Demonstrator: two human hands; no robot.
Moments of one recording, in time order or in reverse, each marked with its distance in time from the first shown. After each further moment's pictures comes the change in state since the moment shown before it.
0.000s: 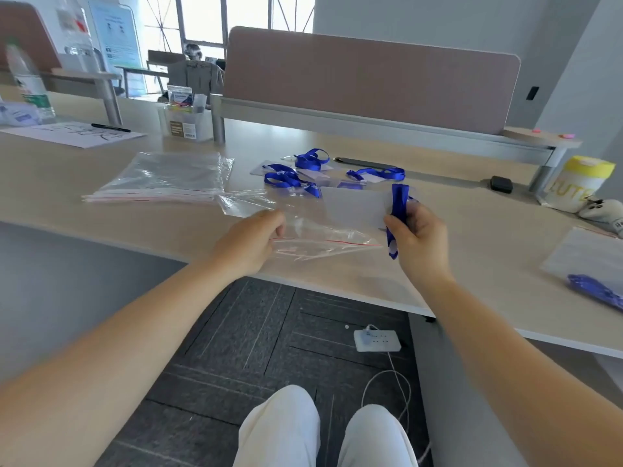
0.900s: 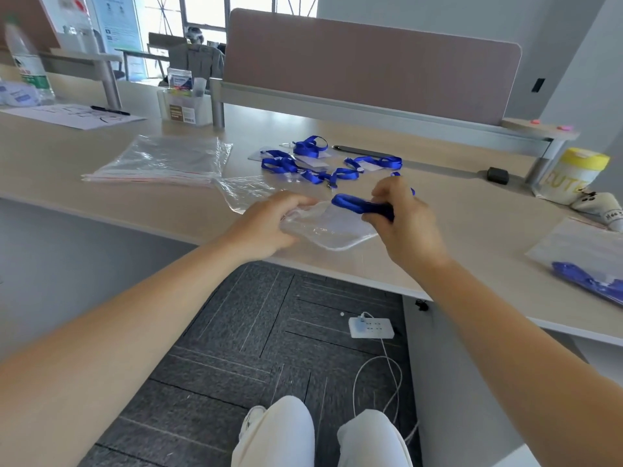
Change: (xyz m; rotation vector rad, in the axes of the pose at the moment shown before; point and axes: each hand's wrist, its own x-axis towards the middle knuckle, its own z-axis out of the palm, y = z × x) left_hand -0.011 0.032 -0.002 -0.345 -0.009 0.081; right_hand -0.010 -0.015 -0.016 -0.456 -0.220 -0.349
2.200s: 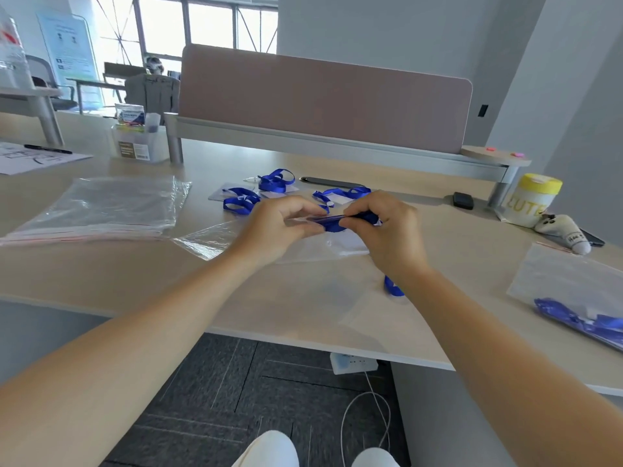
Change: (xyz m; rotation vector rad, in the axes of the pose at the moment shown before) left_hand 0.090 0.021 0.009 -0.459 0.144 0.186; right_hand 0.060 0.017 -0.001 0.202 0.234 0.031
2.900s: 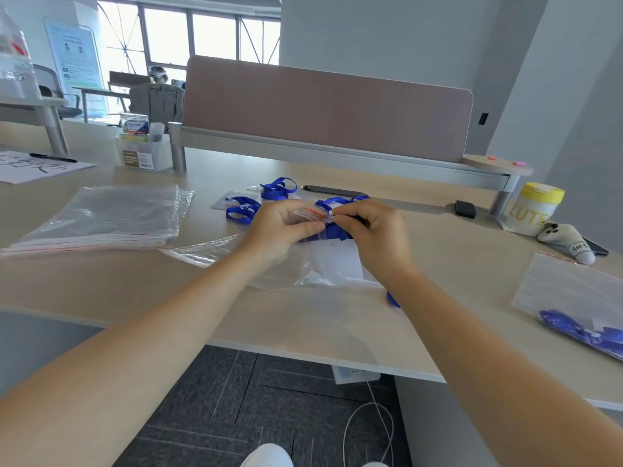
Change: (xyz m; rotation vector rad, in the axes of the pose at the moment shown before) left_hand 0.012 -0.003 0.000 -0.223 0.037 -0.112; right_hand 0.011 -0.008 0.013 0.026 -0.033 0.055
